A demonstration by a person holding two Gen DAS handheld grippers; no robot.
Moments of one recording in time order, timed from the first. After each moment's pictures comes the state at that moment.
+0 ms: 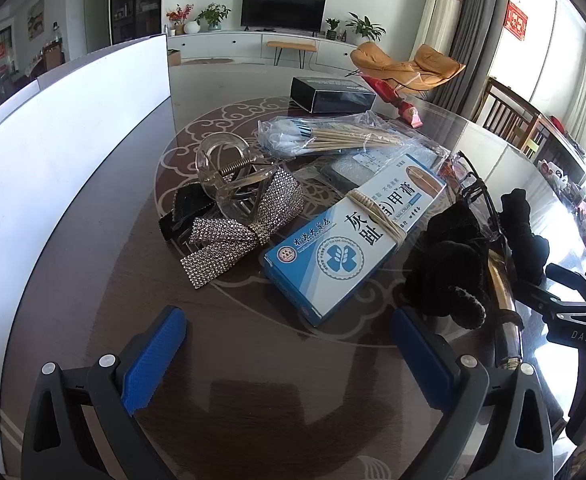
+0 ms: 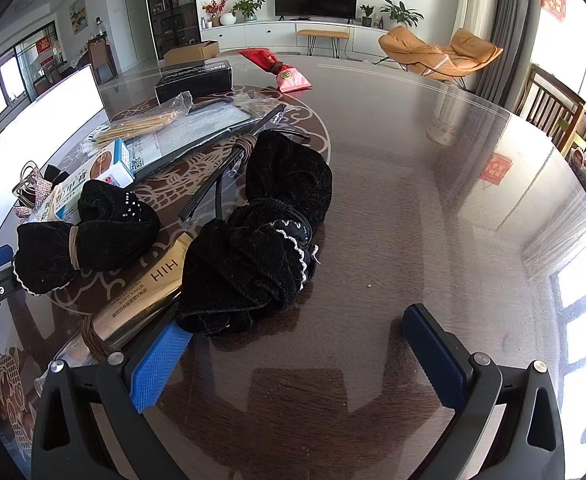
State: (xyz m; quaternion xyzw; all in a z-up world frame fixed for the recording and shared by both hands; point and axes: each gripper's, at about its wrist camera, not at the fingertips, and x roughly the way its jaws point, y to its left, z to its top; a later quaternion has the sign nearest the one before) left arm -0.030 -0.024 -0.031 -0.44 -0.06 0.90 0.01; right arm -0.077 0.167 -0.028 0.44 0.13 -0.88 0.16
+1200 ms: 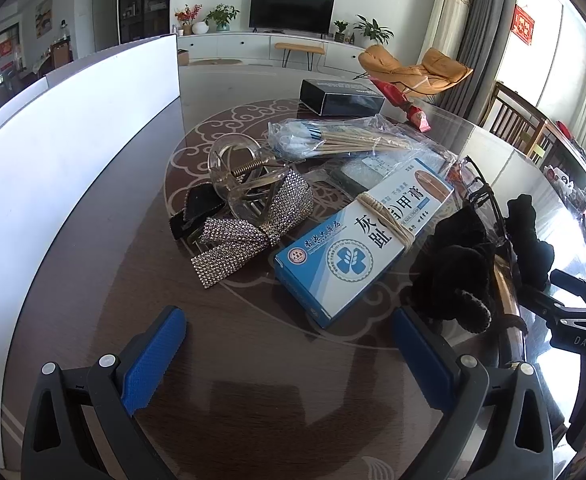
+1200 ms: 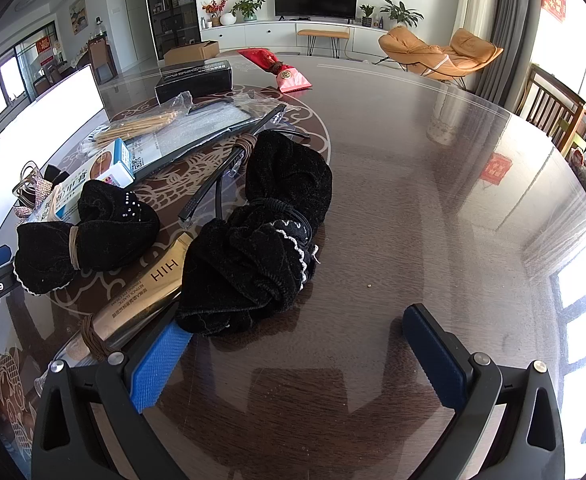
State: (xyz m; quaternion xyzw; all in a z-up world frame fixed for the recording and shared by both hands) left arm -0.032 -0.026 -0.032 -0.44 -0.07 0.90 0.00; right arm -0.076 0.168 -0.028 0.44 0.13 -0.88 0.16
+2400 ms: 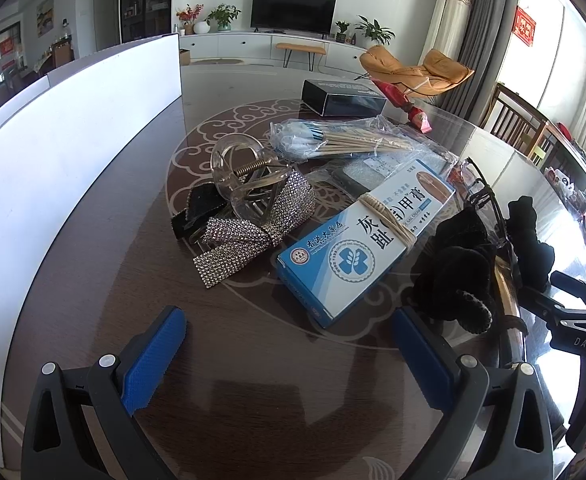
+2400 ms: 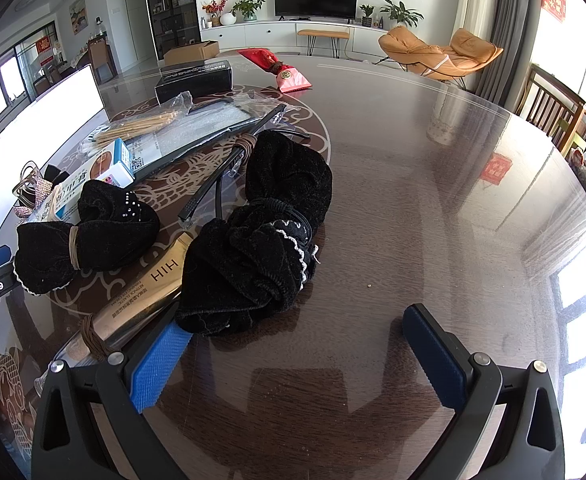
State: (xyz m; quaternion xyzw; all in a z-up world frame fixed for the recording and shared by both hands) left arm -0.032 -0.029 -0.032 -0.43 -0.08 0.90 -0.02; right arm -0.076 0.168 -0.028 0.44 0.13 -0.88 0.16
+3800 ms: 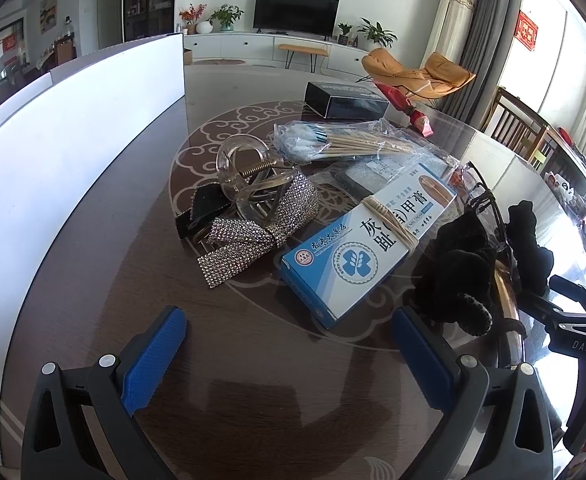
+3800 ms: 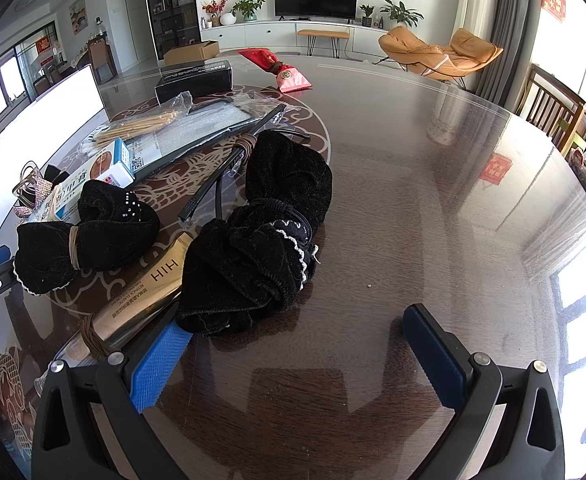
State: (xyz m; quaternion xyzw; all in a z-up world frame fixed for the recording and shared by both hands) left arm -0.034 -0.031 -0.032 -0.43 -0.08 0.90 -0.02; right arm -0.074 0.169 -0.027 0.44 0.13 -0.88 0.16
